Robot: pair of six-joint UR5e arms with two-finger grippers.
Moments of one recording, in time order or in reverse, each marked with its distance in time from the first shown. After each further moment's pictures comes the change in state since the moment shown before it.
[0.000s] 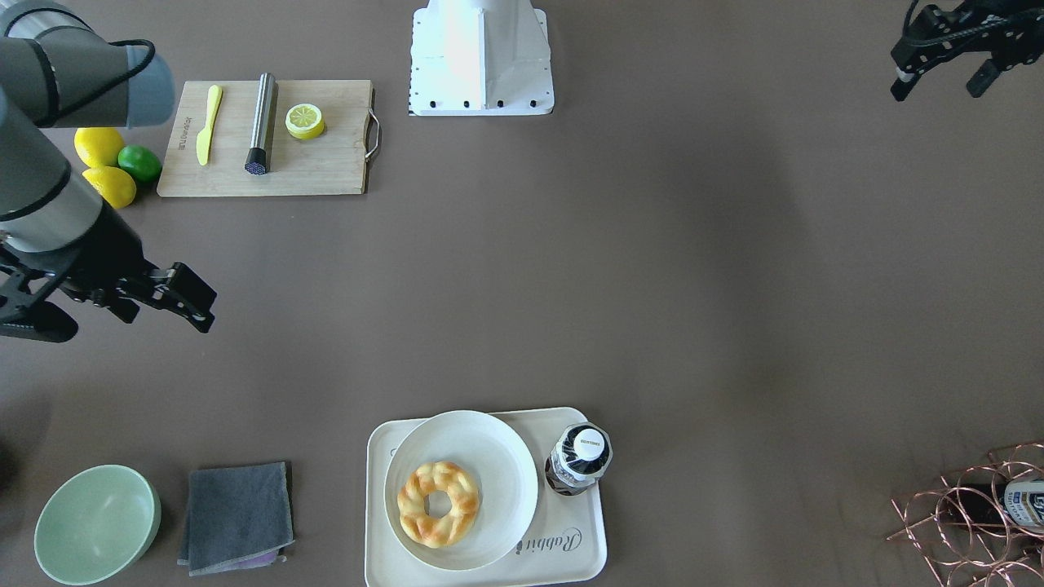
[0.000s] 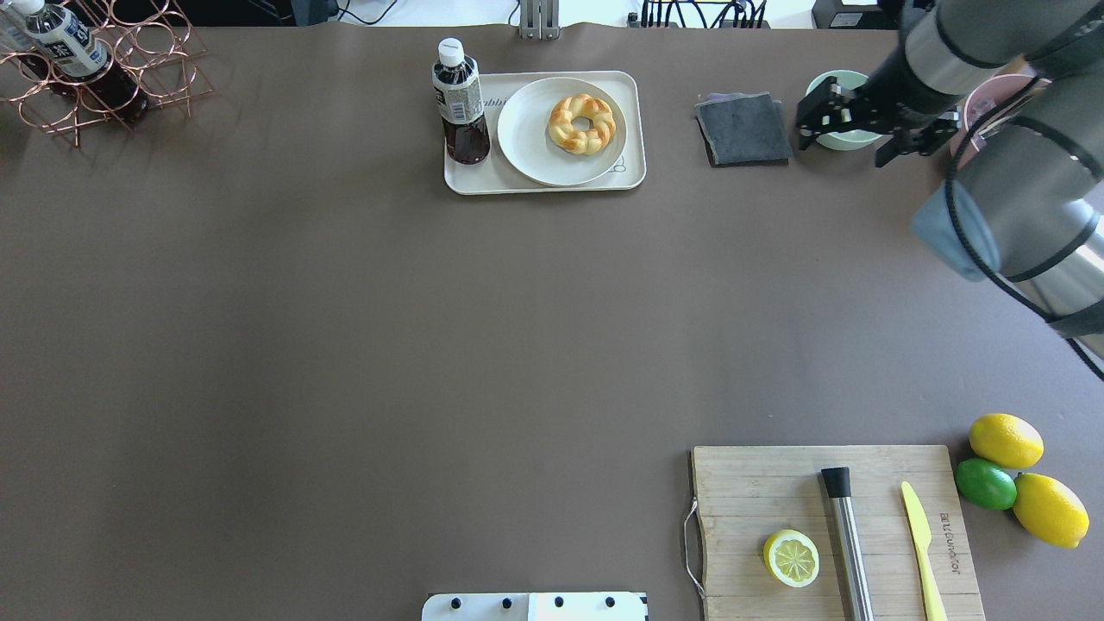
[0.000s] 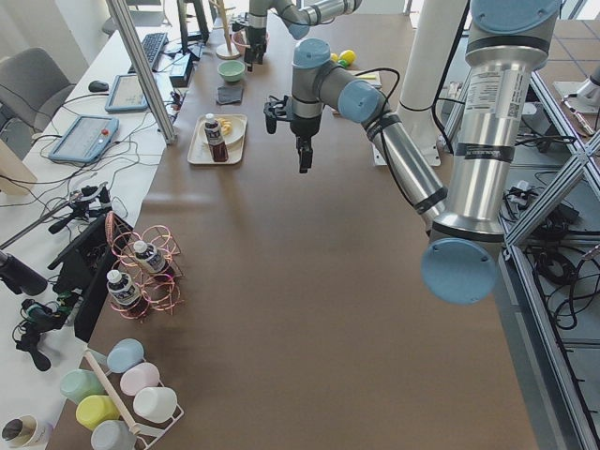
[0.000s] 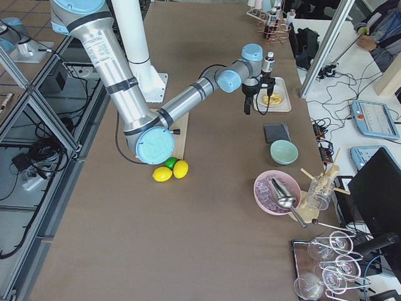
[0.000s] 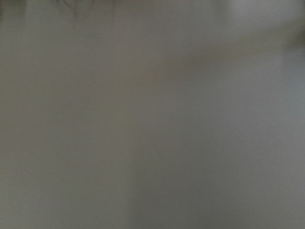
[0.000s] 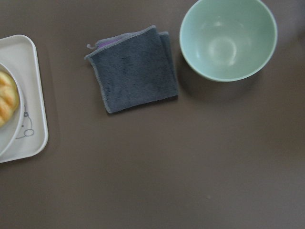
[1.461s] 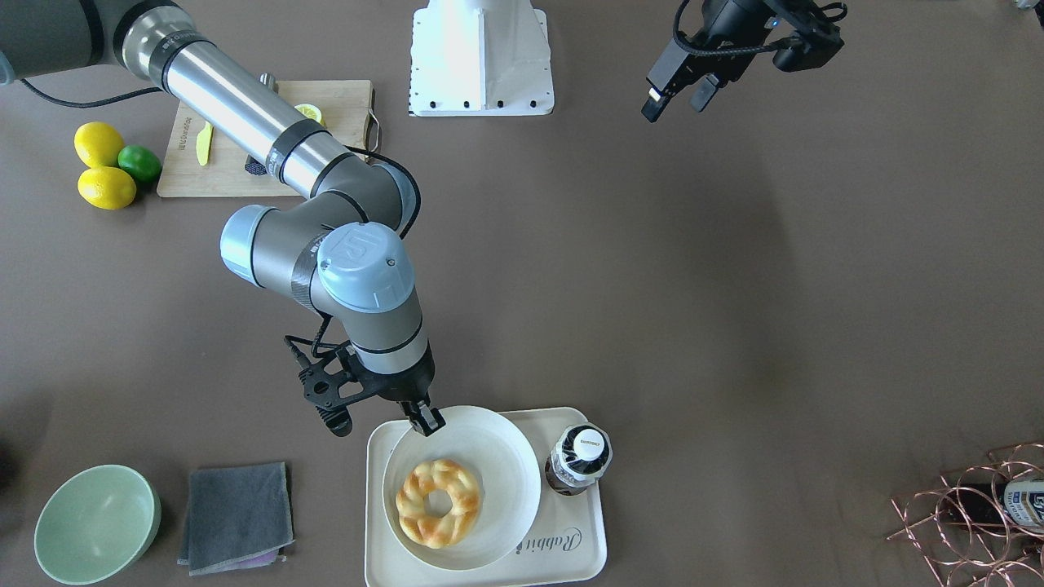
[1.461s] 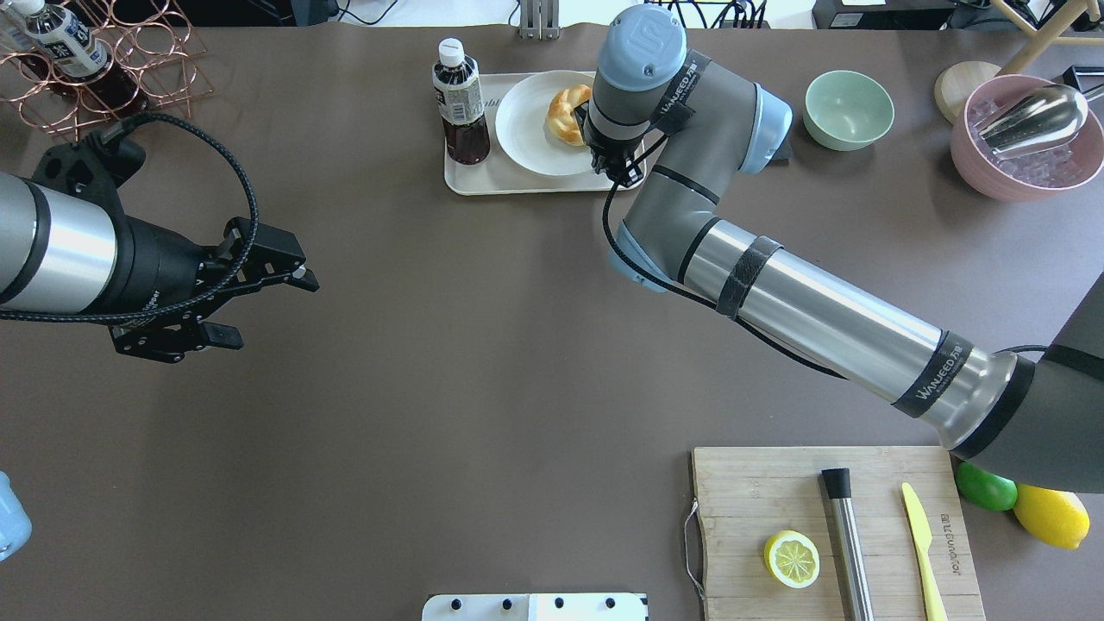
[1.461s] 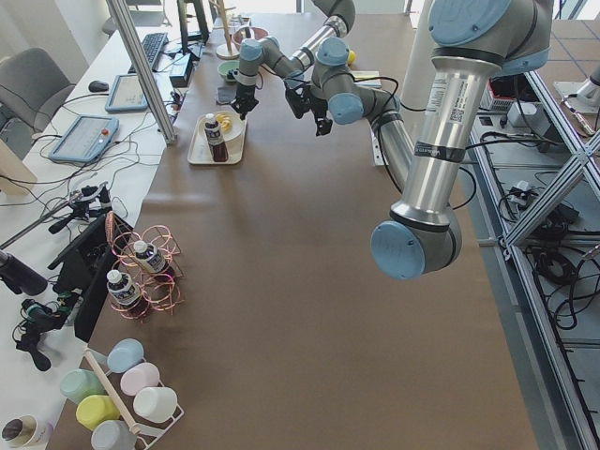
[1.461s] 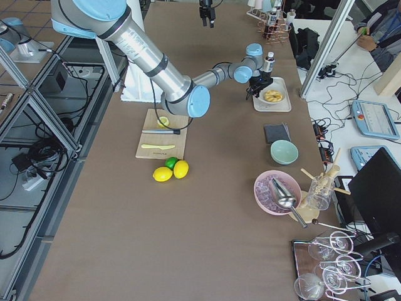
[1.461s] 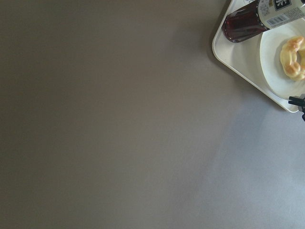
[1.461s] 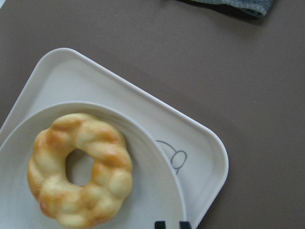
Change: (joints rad) left arm 0.511 -0.248 0.080 -0.477 0.188 -1.205; right arm -0.295 0.530 -0.752 0.377 -0.306 1.062
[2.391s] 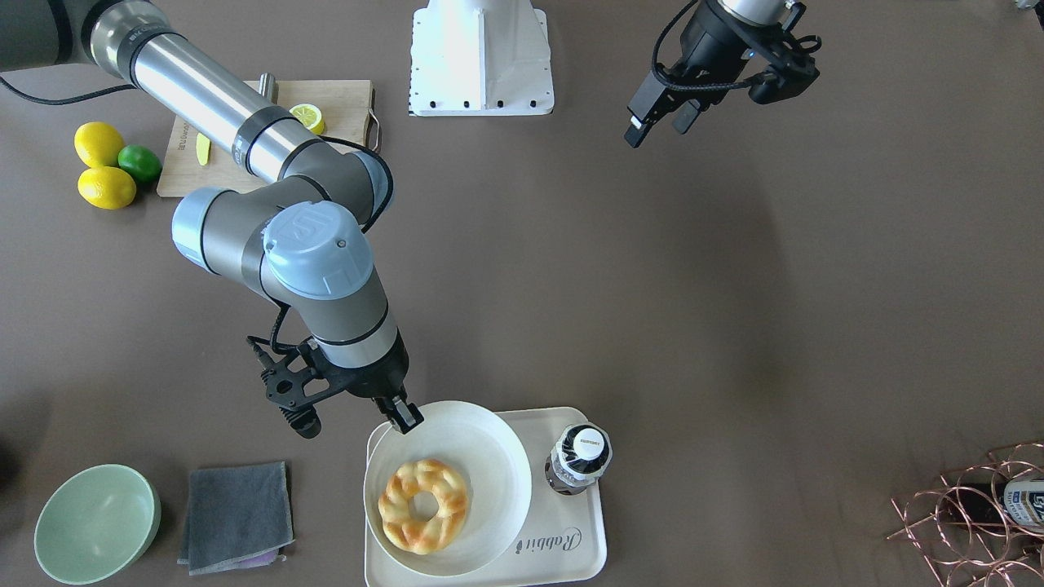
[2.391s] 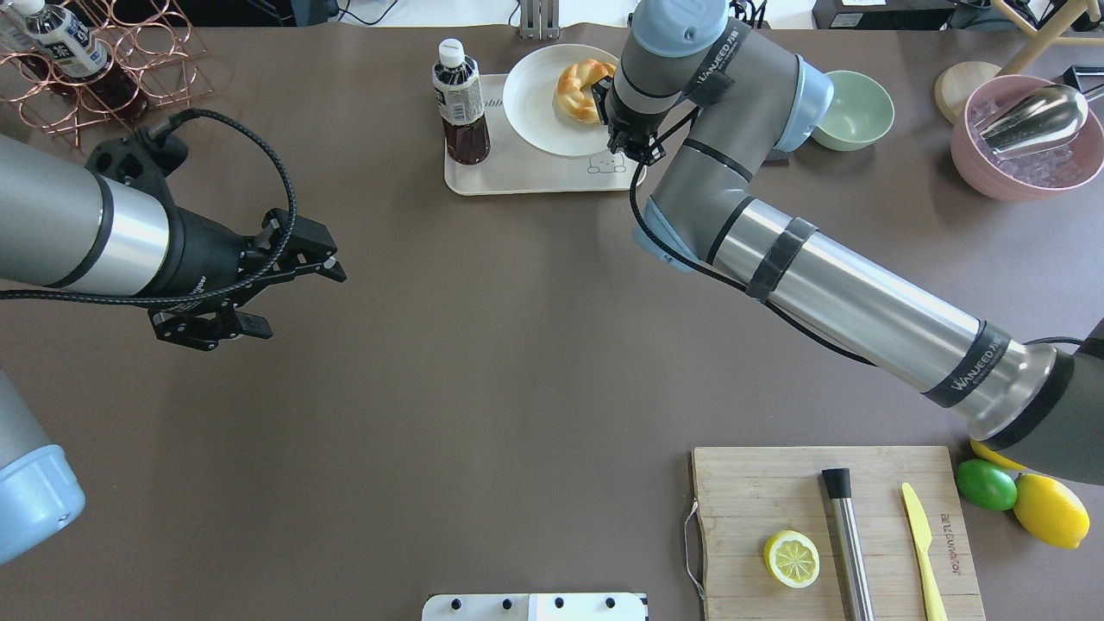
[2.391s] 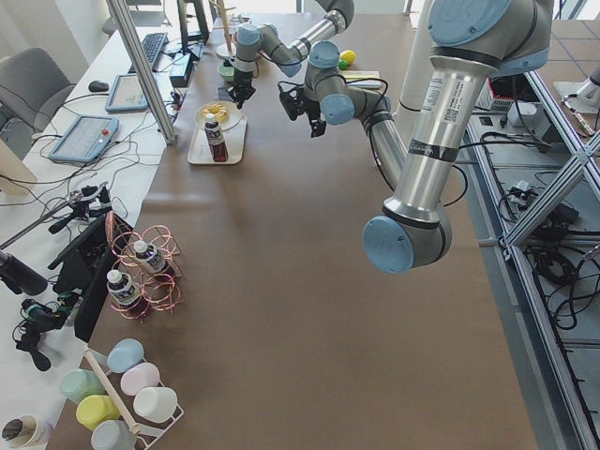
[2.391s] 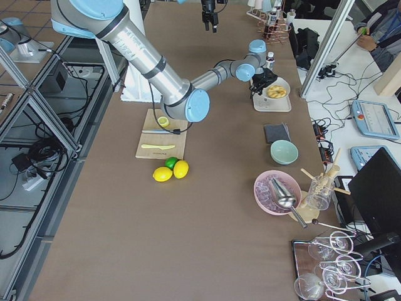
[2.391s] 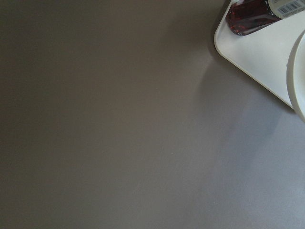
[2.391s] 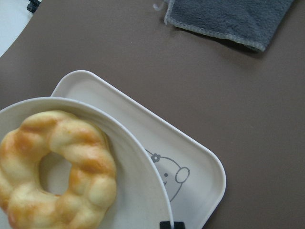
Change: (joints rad) left arm 0.005 -0.056 0.070 -0.003 0.001 -0.010; right arm 0.046 -0.040 0.090 -0.032 0.045 -0.062
